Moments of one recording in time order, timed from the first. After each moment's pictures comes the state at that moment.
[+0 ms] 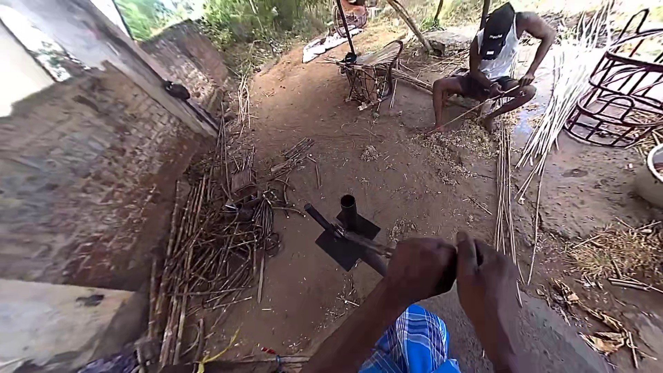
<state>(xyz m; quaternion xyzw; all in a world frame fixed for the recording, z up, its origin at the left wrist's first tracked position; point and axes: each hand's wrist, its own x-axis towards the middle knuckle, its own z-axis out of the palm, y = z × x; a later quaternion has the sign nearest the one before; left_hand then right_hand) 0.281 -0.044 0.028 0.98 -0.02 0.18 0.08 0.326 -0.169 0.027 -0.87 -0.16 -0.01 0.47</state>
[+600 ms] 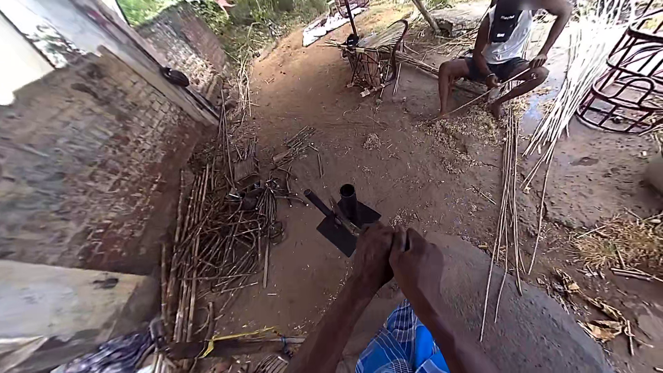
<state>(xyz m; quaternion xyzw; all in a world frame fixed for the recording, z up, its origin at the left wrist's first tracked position) 0.231 0.003 0.006 0.97 0.06 0.23 0.08 0.275 -0.100 0.002 -0.87 -0.21 0.01 0.44</state>
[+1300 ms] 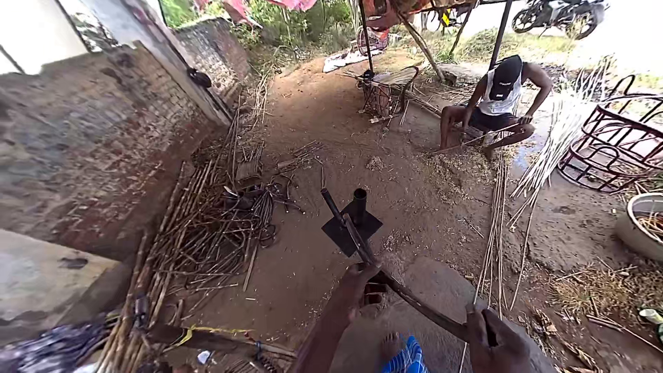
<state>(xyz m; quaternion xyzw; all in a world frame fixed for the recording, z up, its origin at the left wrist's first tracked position) 0.157 -0.021 0.014 0.49 0.45 0.07 0.74 0.247 -0.264 -0.010 -0.84 -0.20 -0.02 0.50</state>
